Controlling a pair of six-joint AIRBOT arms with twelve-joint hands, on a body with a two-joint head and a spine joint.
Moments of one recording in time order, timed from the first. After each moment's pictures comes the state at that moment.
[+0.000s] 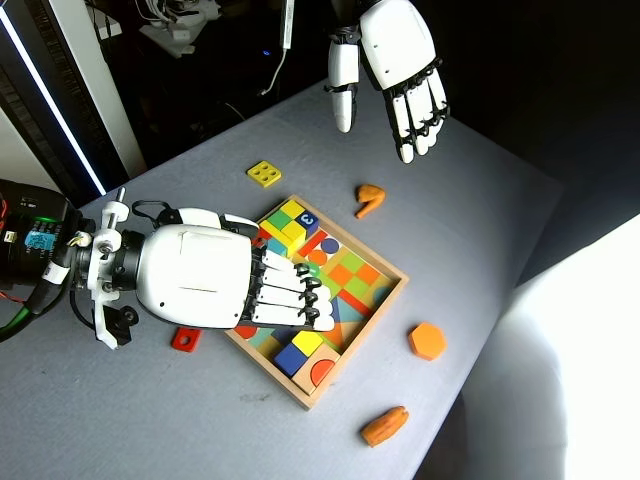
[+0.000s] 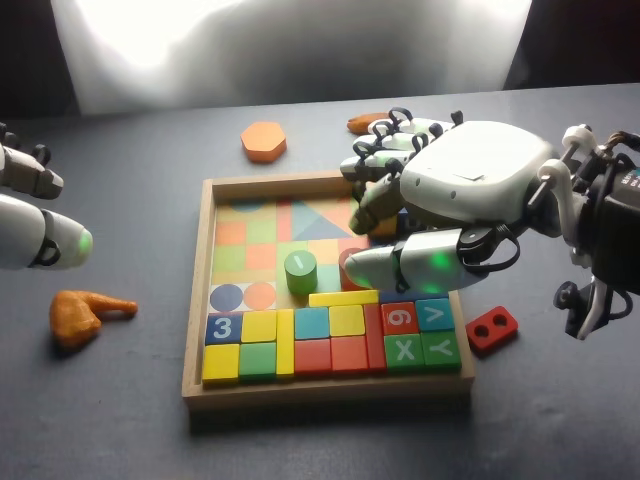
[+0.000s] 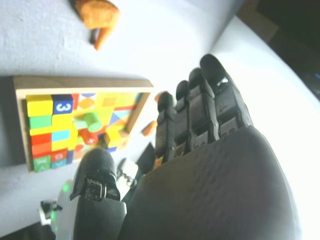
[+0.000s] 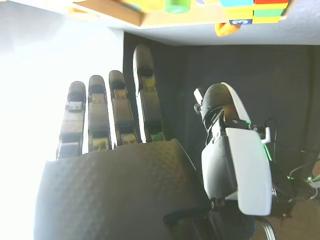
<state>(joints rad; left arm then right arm) -0.04 -0.58 0.73 0.74 0.75 0.27 -0.22 -1.18 1.09 0.33 0.29 -1.34</state>
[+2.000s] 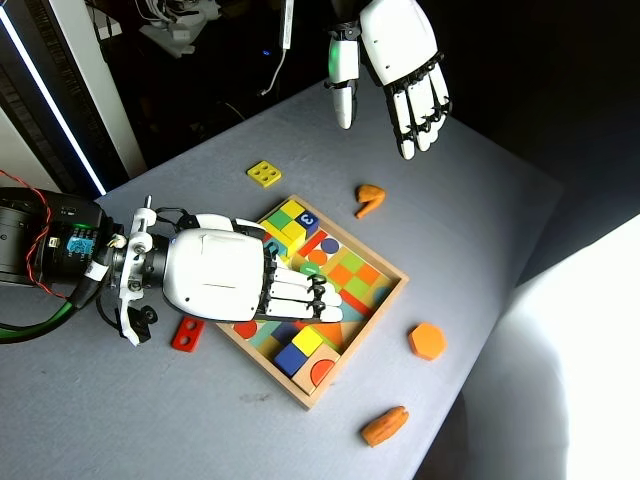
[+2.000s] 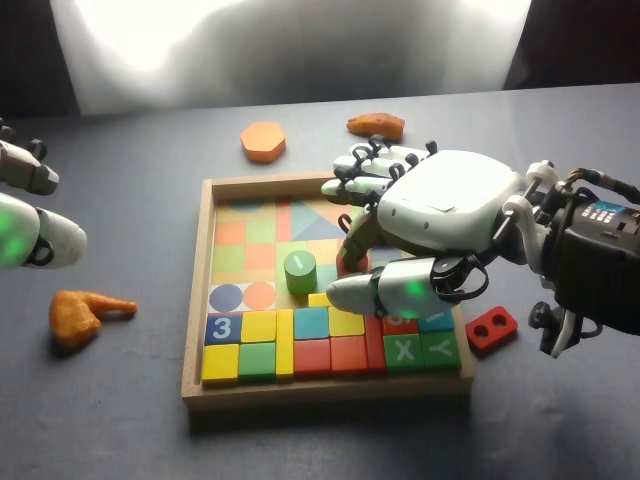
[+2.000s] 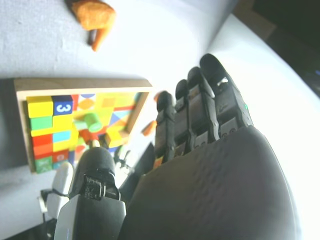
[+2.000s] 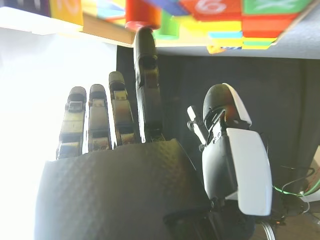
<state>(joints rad) -0.07 -0.58 0.72 0.75 0.77 0.31 -0.28 -1.27 1.15 0.35 0.34 -1.38</state>
